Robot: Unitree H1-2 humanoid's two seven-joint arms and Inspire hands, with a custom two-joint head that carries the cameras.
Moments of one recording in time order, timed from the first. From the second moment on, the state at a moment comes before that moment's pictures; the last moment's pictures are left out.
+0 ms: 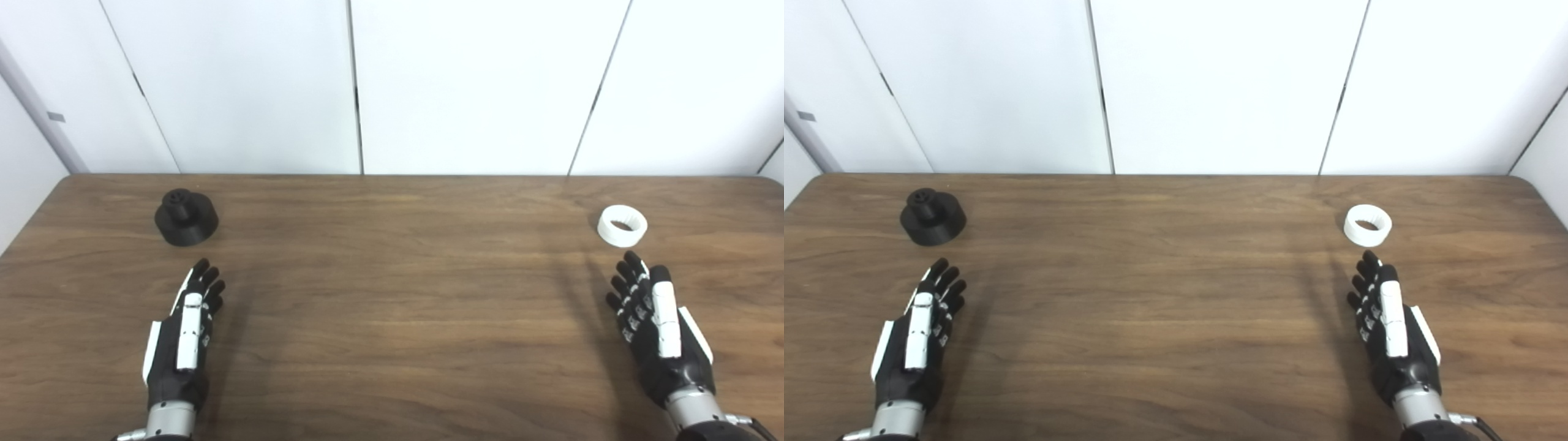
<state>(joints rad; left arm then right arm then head) 0.13 0.08 0.19 -0.22 -0.15 0.10 0.01 0.15 -0.11 -0.23 -0.34 0.21 0.35 0.08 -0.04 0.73</state>
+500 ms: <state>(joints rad) 0.13 0.08 0.18 -0.22 -0.15 0.10 0.02 0.15 -0.11 -0.23 -0.34 0.22 0.35 0.08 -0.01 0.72</state>
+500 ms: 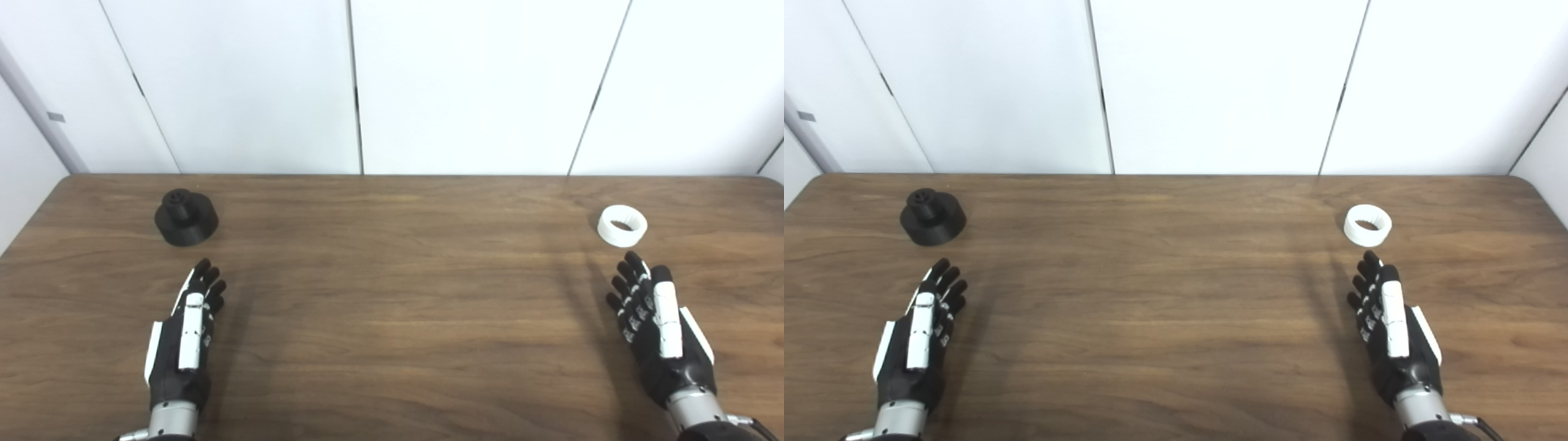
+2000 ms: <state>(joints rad) 0.15 0.00 0.06 -0.18 0.00 -0.01 0.09 0.20 -0.21 -0.26 -0.26 0.31 0.23 0.15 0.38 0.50</state>
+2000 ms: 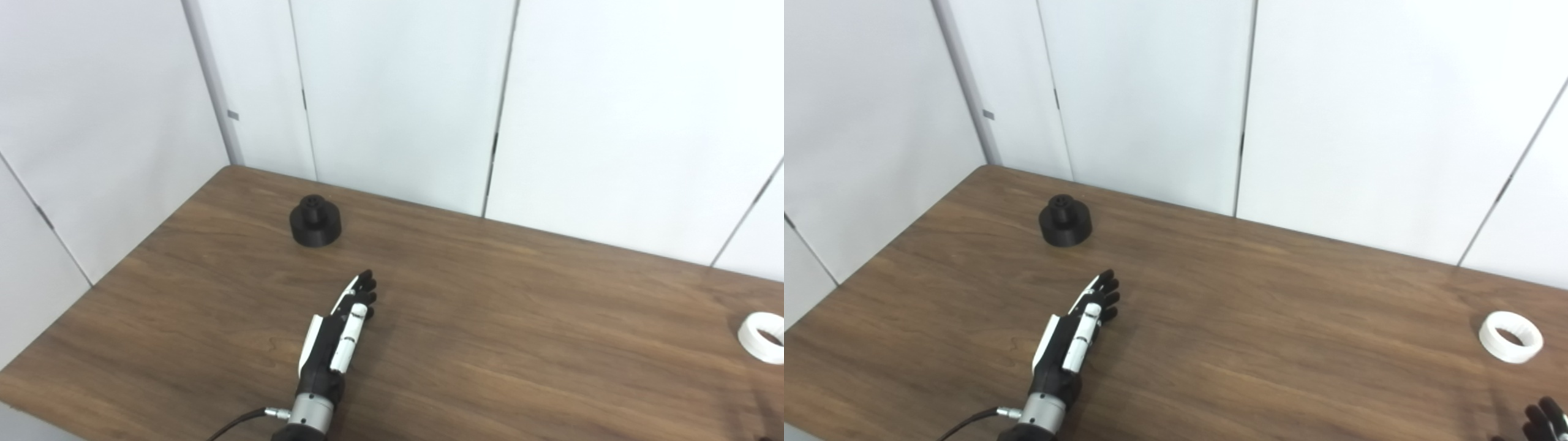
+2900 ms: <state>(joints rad) 0.13 0.08 0.11 -0.36 0.54 0.20 0.15 0.20 -0.23 -0.26 -0.26 0.33 0.22 0.15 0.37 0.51</state>
